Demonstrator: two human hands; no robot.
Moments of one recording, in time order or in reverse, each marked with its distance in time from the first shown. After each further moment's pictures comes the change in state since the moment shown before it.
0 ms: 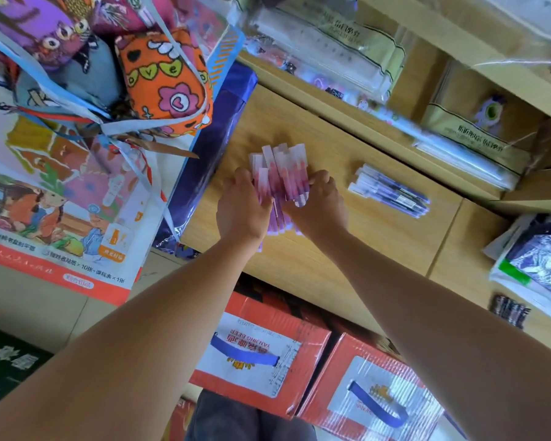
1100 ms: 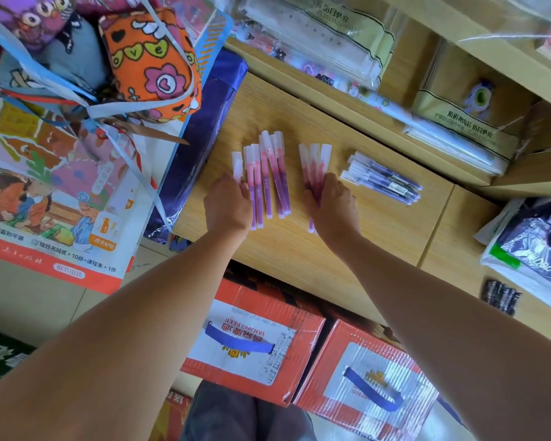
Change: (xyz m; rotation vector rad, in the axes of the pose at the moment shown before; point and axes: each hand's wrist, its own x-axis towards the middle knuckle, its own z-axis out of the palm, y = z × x) left_hand 0.000 -0.016 0.007 0.051 0.082 -0.017; right_hand -0.016 0.035 -0.007 -0.007 0.104 -0.081
